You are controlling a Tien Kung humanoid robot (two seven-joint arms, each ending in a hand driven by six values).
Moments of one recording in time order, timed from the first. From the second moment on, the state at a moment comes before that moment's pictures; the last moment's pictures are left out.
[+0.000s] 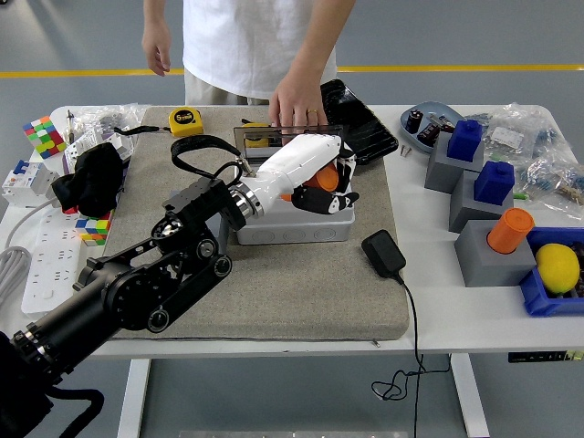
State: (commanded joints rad) left arm -0.71 0.00 -0.78 -1.05 1.94 0.11 -0.16; right arm 0.09 -0.06 1.44 0.18 -1.37 0.00 -0.16
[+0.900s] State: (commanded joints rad) left arm -0.81 0.00 -0.75 -0.75 1.98 0.19 -0.29; right arm 0.10 -0.07 1.42 0.18 -1.38 0.01 -0.16
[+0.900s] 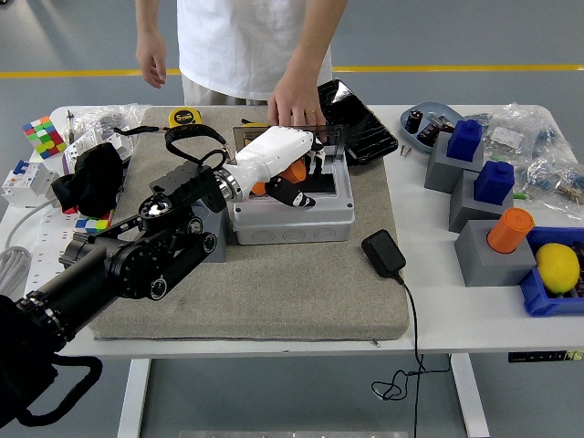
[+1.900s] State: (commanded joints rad) left arm -0.74 0.00 -0.82 -0.91 1.96 0.20 -0.30; right arm 0.09 -0.06 1.42 0.18 -1.38 0.00 -0.16
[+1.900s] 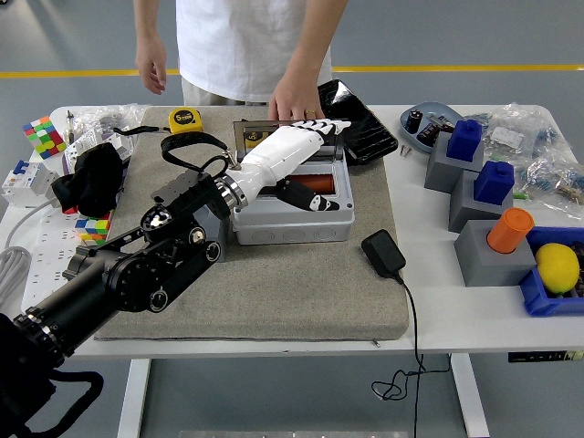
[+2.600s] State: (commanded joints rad) left arm -0.72 0.00 -0.99 -0.95 2.00 0.05 -0.05; right arm 0.09 -0.06 1.40 0.18 -1.35 0.00 -0.15
